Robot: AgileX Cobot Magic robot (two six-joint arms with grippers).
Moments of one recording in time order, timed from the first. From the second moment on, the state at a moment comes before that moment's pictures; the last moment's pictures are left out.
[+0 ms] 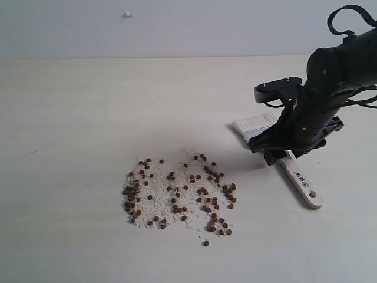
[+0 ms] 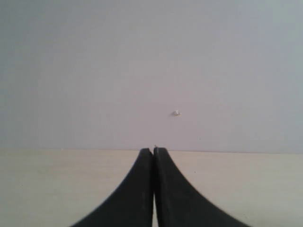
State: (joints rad) left arm -0.39 0.01 -0.05 -1.74 -0.11 1.65; right arm 0.30 1.94 -1.04 0.01 0.57 0.01
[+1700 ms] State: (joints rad) left arm -0.39 0.01 -0.05 -1.74 -0.11 1.65; right arm 0.30 1.73 -1.04 0.00 0.68 0.00
